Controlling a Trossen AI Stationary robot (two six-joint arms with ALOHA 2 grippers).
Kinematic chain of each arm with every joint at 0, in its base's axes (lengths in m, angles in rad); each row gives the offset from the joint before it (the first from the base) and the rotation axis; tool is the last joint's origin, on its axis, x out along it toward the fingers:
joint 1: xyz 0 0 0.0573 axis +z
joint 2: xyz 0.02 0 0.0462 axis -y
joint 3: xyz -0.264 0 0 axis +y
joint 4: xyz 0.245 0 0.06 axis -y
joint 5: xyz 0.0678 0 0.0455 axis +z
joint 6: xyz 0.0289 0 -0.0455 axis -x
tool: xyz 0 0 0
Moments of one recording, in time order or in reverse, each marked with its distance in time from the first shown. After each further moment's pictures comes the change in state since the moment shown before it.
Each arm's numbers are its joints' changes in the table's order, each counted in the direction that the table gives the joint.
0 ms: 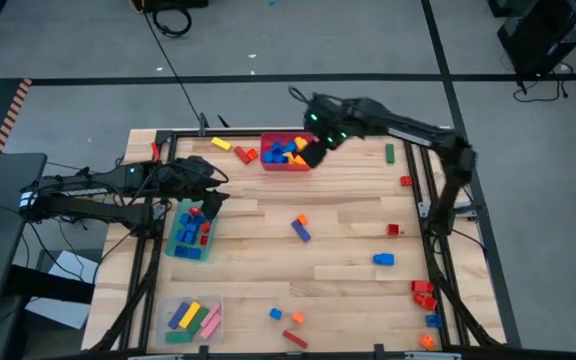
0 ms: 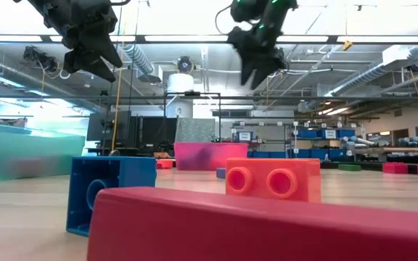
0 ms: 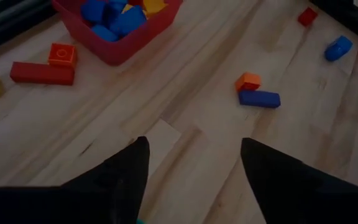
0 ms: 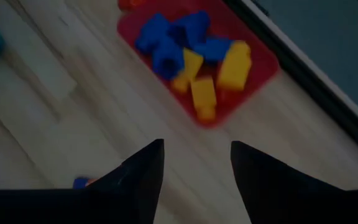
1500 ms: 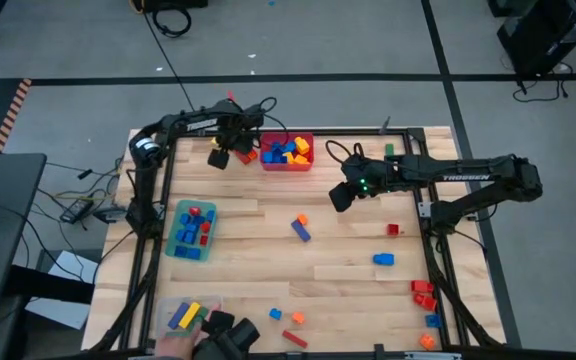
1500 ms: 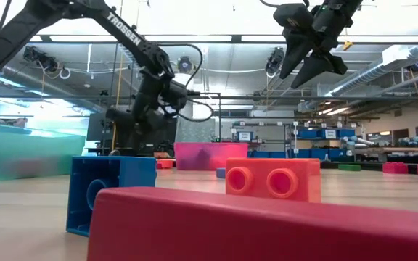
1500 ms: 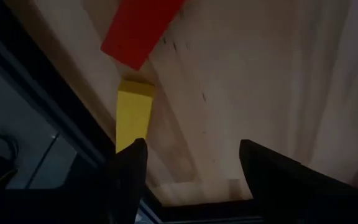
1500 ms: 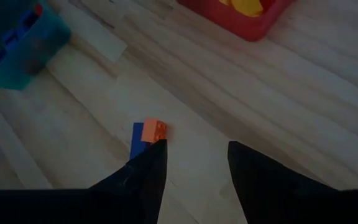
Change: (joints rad) left arm 0.589 -1.174 -0.749 -0.522 0.204 -1.478; right arm 0.320 0.550 0.759 0.395 -0.112 -0.492
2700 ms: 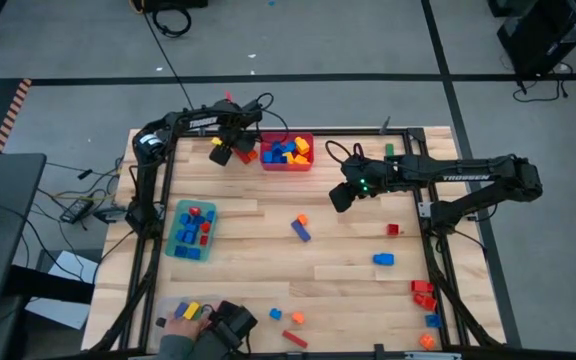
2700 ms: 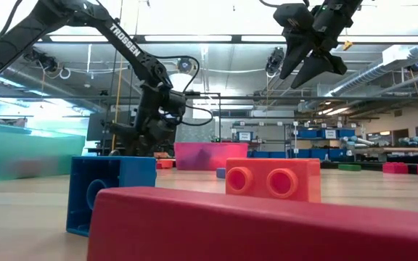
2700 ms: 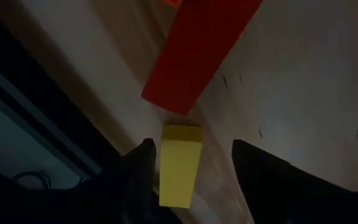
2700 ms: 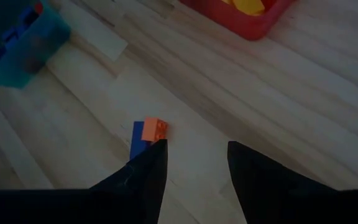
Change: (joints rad) left arm 0.058 -0.052 0.029 0.202 -0.054 -0.230; right arm 0.000 -0.001 0.000 0.000 0.004 0.003
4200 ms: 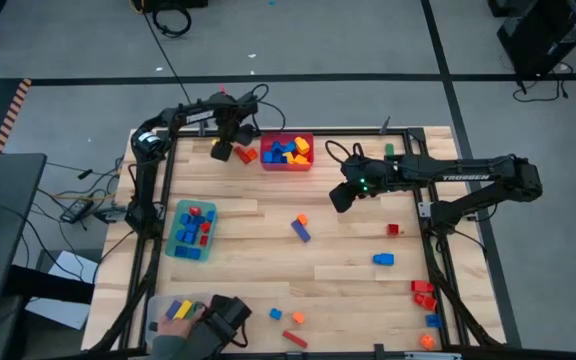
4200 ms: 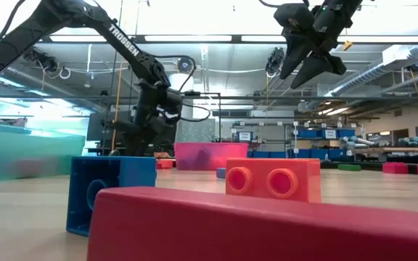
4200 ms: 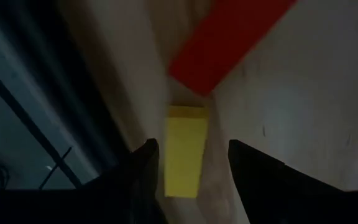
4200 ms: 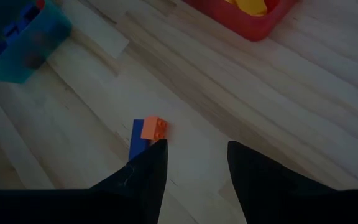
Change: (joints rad) left arm 0.052 -0.007 -0.056 -0.050 -0.070 0.123; right arm -0.008 0.000 0.000 0.000 0.008 0.028
